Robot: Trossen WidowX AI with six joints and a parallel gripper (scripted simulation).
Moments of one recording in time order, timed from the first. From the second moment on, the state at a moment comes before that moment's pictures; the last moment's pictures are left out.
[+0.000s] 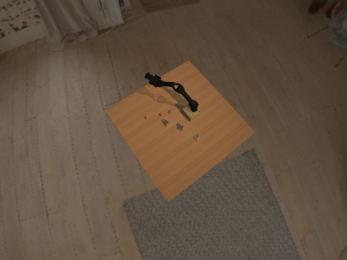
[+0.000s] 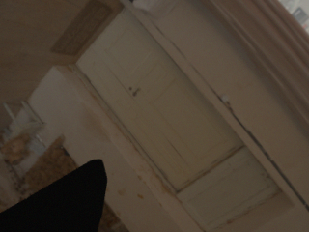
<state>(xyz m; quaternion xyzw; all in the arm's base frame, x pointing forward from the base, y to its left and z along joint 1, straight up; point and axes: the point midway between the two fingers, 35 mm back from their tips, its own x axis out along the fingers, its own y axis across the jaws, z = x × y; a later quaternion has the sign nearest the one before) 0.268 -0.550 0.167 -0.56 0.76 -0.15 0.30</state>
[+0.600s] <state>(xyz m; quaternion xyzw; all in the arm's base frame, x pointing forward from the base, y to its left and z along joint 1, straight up) 0.443 -0.300 0.100 -0.64 0.63 0.08 0.43</state>
